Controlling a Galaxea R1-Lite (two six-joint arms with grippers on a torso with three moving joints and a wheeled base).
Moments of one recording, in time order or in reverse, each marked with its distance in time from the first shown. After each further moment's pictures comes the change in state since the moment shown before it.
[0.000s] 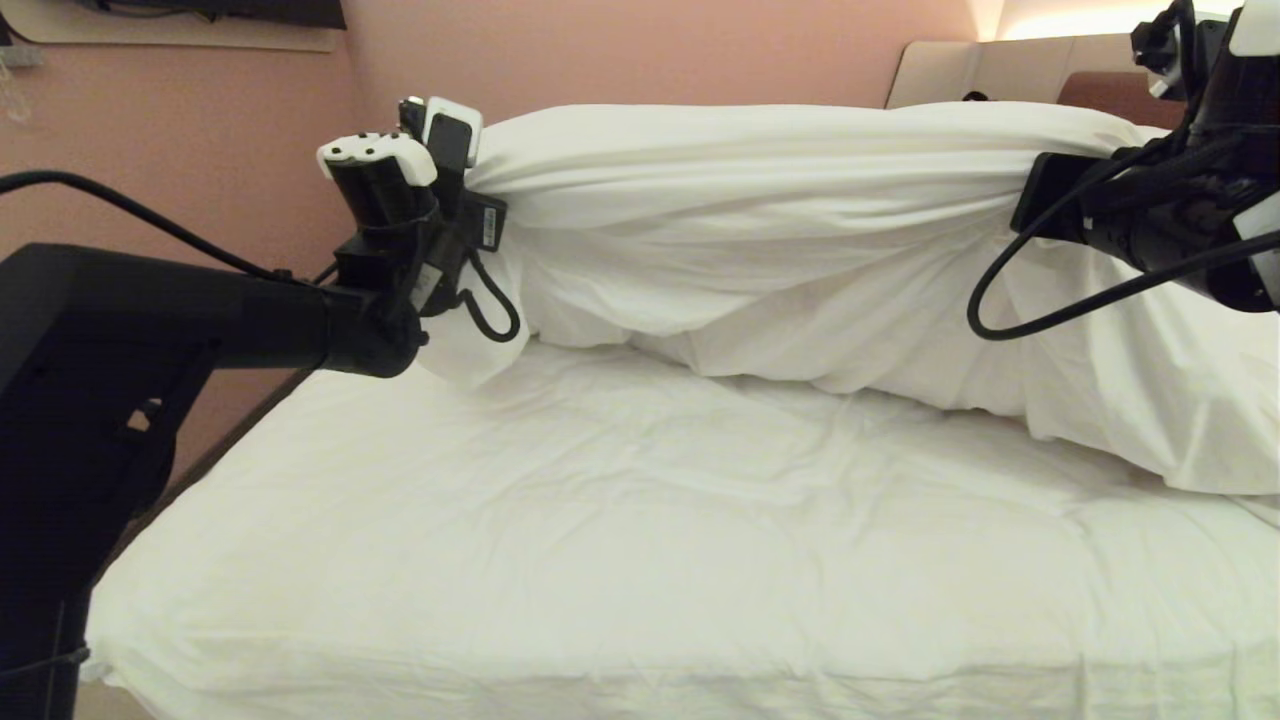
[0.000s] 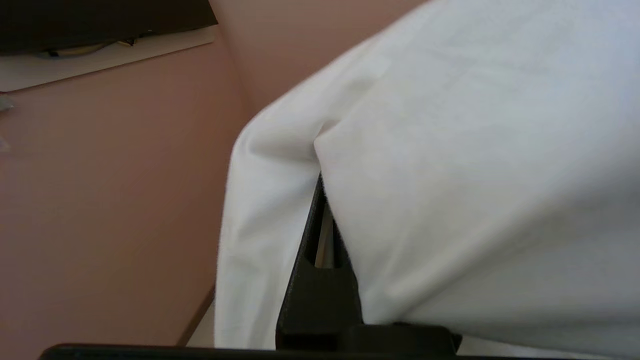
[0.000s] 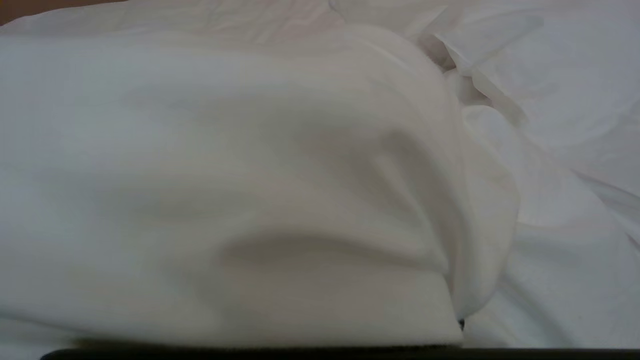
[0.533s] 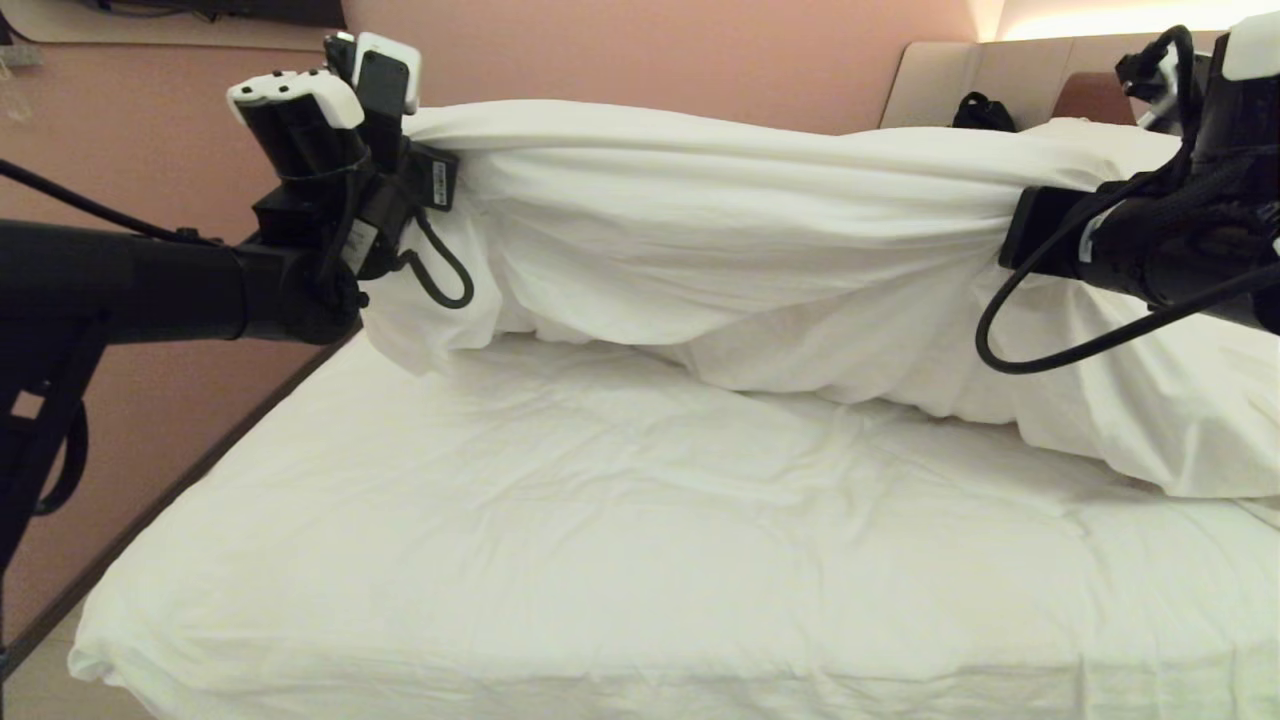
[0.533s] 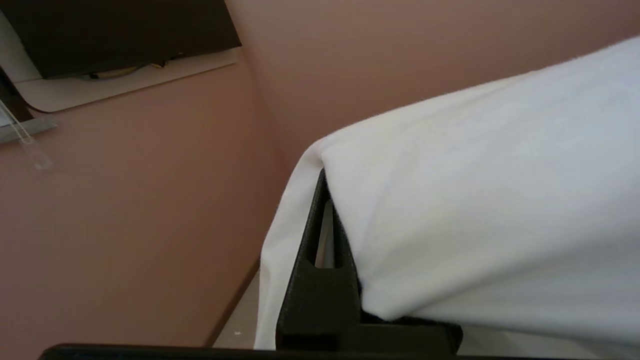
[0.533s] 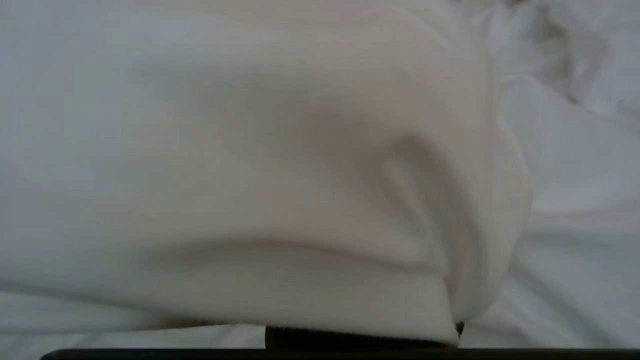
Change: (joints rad) left arm 0.073 -0.090 -0.002 0.041 -0.038 0.000; right arm 0.009 -0.046 0.023 0.185 0.126 0.116
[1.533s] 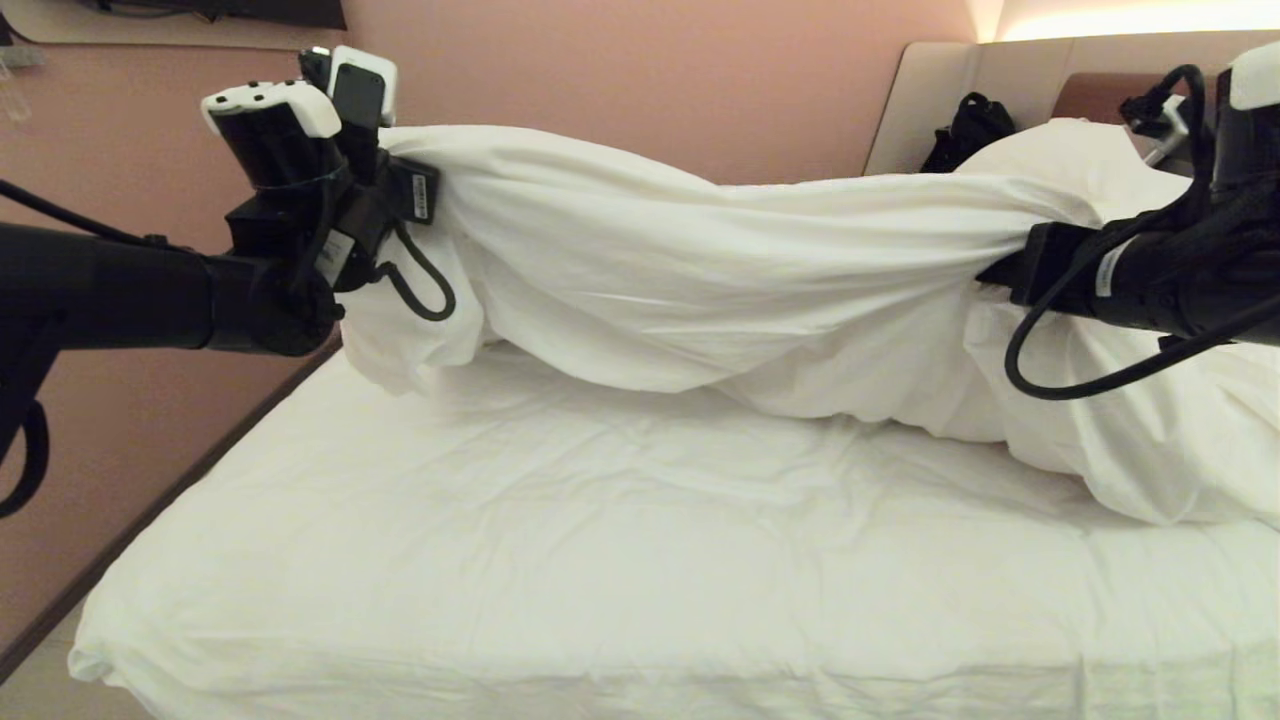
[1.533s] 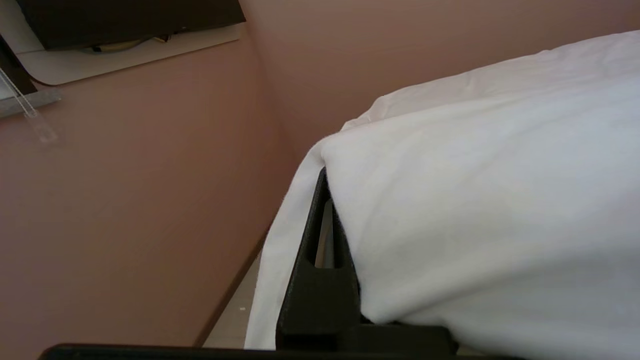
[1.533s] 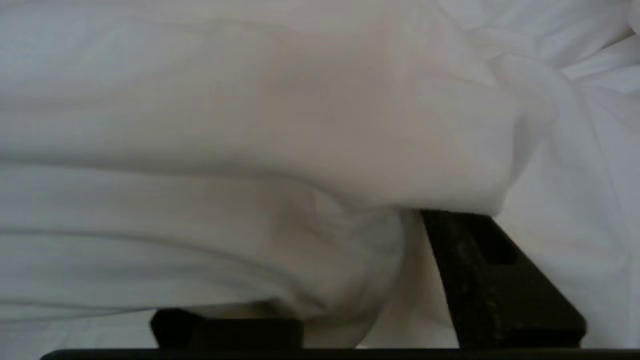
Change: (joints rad) left arm 0.007 -0.052 0.104 -0.007 -0.006 -0.024; right arm 0.001 -0.032 0.008 0.156 0.116 0.074
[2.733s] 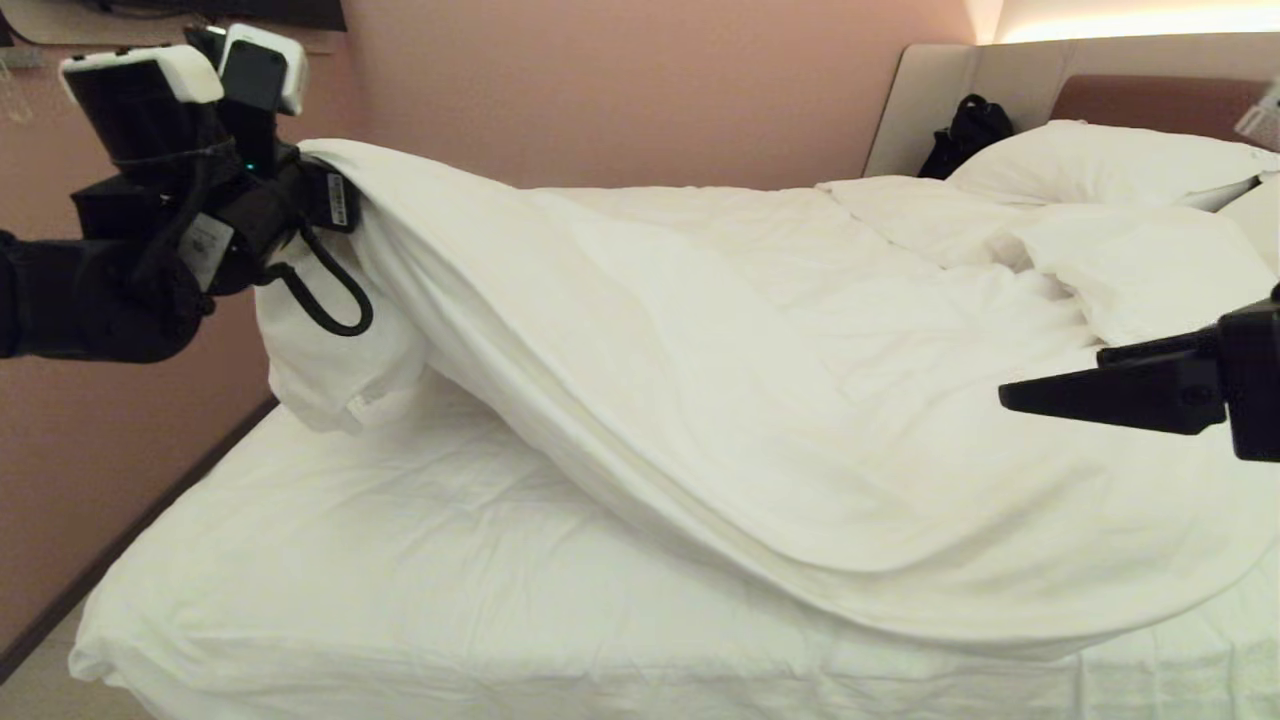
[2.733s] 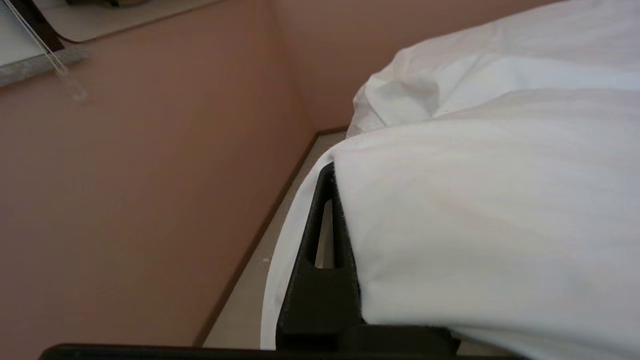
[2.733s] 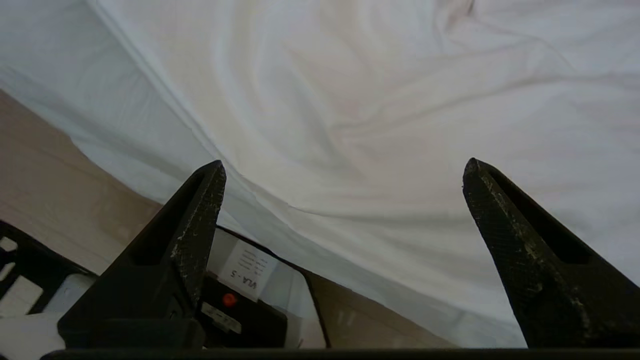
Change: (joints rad) left arm 0.079 -0.227 0.209 0.149 -0.016 -0.036; right arm 0.214 -0.241 -0.060 0.496 0.298 -0.196
